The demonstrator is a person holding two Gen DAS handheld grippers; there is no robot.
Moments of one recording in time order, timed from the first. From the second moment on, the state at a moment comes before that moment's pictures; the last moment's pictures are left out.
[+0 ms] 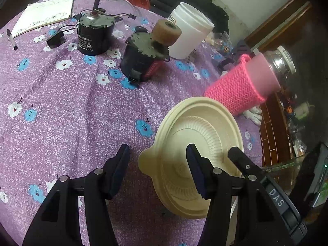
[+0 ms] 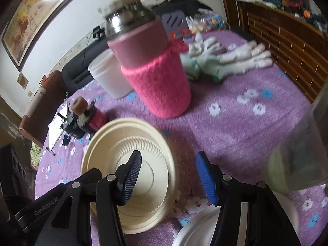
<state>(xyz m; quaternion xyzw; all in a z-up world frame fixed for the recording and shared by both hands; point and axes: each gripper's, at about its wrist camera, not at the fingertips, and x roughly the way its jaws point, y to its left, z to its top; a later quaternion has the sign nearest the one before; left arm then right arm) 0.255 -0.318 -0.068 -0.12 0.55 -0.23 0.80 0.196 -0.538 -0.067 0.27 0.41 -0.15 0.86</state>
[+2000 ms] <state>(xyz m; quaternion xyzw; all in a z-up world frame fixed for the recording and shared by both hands) 0.210 -0.280 -0.027 -0.08 0.55 -0.19 0.81 0.175 -0.512 -0.043 0.32 0.43 -0.09 0.84</state>
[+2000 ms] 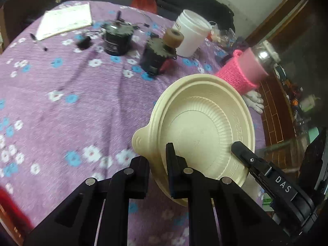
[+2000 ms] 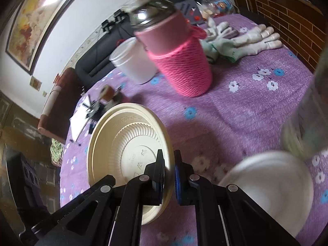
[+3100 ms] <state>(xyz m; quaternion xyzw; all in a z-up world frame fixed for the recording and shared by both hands) 0.040 -0.025 0.056 -0.10 0.45 -0.08 0.88 0.035 -0.236 0.056 0.22 0.39 0.08 0.89</state>
